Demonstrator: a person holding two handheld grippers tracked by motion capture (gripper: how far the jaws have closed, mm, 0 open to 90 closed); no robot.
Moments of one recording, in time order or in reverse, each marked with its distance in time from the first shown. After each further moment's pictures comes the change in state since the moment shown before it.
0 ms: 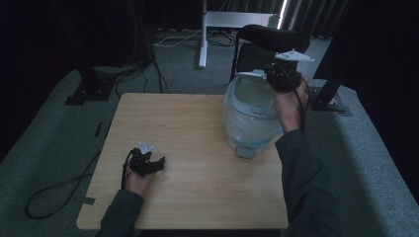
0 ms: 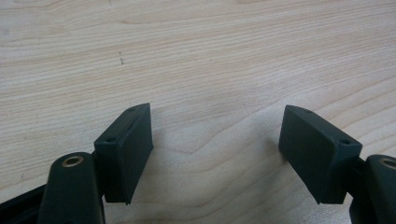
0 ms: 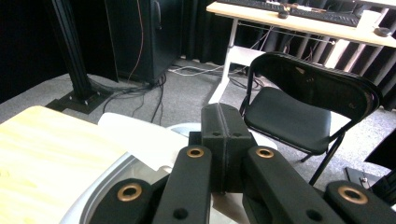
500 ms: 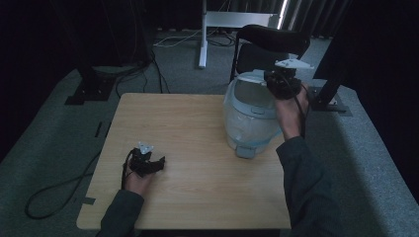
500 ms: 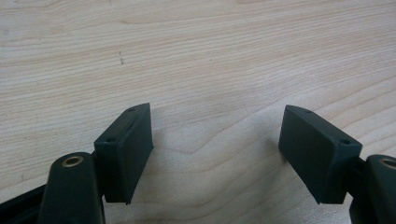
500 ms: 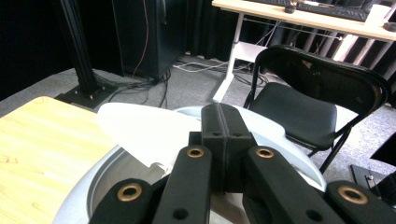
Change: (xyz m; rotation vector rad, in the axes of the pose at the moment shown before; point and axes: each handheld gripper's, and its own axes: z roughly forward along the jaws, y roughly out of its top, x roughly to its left) left arm 0.000 0.000 0.000 -0.002 0.000 -0.003; right arm 0.002 -0.017 -0.005 0.013 0.019 -0.002
